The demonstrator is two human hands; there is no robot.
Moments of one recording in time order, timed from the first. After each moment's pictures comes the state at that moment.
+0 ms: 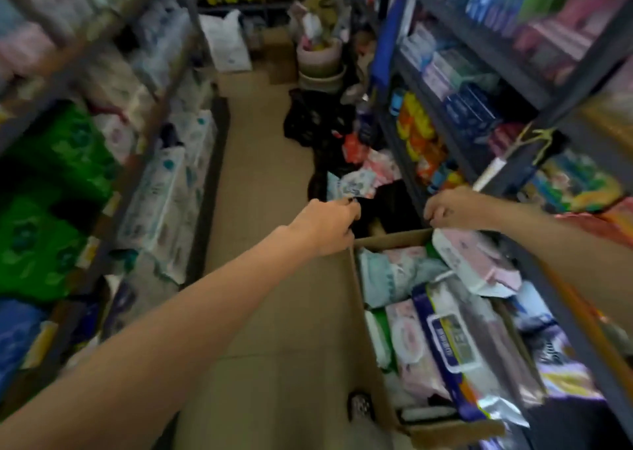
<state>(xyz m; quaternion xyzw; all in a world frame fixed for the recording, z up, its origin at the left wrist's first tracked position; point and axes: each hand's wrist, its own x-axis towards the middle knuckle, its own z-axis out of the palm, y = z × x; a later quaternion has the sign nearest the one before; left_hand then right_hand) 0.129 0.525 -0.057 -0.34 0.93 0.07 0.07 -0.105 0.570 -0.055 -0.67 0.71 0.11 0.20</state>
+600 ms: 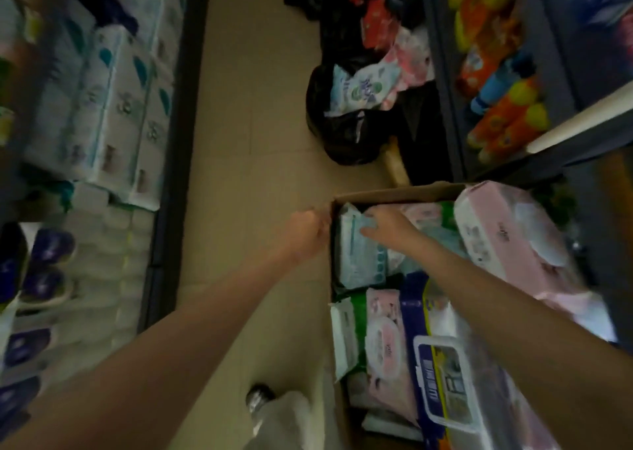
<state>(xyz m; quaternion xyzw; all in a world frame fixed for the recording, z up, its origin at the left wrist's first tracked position) 0.003 0.447 -0.284 -0.53 0.77 0.33 0.11 -0.164 0.466 -0.354 -0.56 0.71 0.03 0.43</state>
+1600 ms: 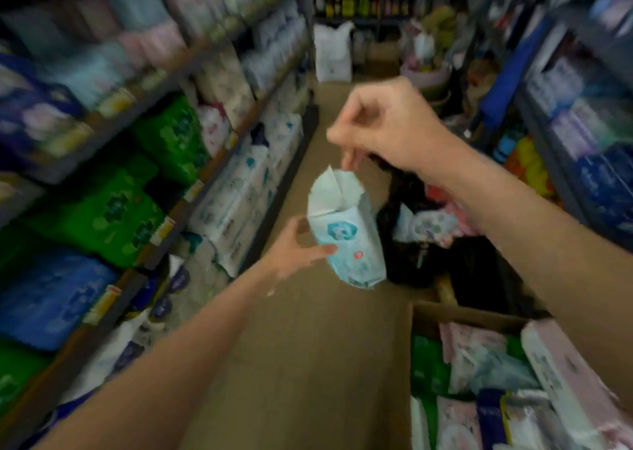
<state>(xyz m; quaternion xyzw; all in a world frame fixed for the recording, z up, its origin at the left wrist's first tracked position) 0.197 0.451 -0.121 -0.56 0.52 0.55 -0.33 0.043 0.409 0.024 -0.76 0.39 -0.37 0.36</state>
